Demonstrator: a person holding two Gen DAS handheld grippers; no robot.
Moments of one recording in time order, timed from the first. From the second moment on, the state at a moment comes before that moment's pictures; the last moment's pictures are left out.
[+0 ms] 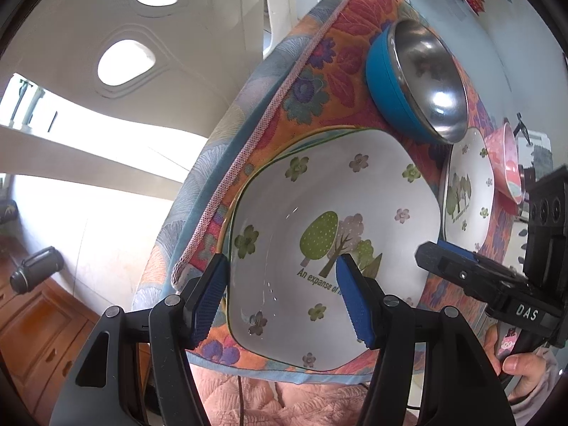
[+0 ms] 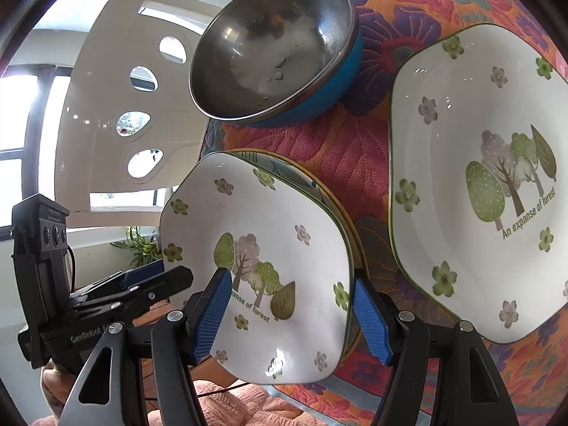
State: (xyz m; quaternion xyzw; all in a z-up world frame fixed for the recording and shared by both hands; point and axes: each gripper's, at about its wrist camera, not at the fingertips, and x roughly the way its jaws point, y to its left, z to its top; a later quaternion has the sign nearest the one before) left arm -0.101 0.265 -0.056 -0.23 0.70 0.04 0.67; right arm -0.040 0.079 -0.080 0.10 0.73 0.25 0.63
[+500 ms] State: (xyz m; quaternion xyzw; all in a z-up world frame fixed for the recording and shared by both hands) left arm -0.073 0.224 -0.012 -0.19 0.67 0.06 0.72; right arm -0.025 0.011 -0.050 0.13 0.70 0.26 0.65
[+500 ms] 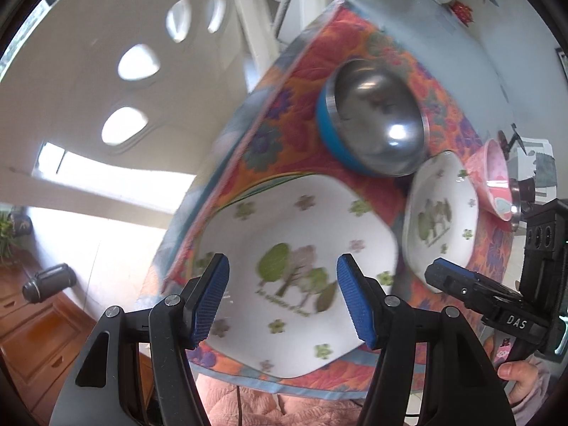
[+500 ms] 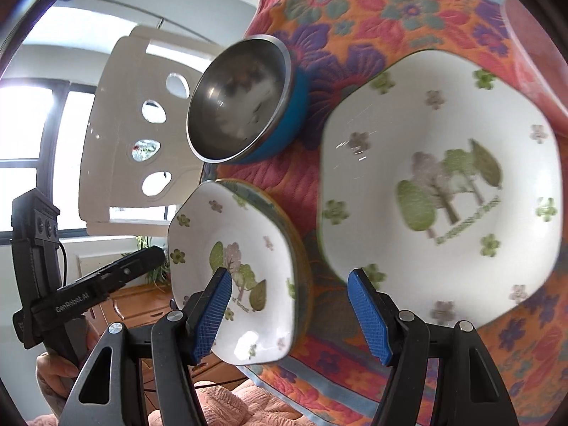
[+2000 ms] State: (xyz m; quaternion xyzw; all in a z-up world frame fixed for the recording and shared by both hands) left arm 0.031 0.059 -0.094 -0.08 0.74 0.00 0.67; right arm 0.049 -0.127 -0.105 0.23 0.67 0.20 0.68
